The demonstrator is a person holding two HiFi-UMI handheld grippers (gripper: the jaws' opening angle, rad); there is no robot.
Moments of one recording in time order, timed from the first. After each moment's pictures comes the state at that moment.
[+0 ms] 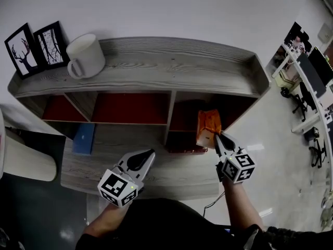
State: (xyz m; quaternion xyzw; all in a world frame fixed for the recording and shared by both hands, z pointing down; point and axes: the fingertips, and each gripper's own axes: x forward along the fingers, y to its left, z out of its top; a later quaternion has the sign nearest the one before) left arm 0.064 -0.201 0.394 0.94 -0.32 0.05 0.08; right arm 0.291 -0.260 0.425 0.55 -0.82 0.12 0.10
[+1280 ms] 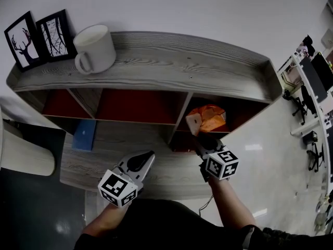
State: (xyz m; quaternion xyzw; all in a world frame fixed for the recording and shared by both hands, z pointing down) left arm 0.037 -0.207 0.419 0.94 -0.33 0.06 0.12; right arm 0.195 -0.283 0.469 0.48 -0.85 0.19 0.11
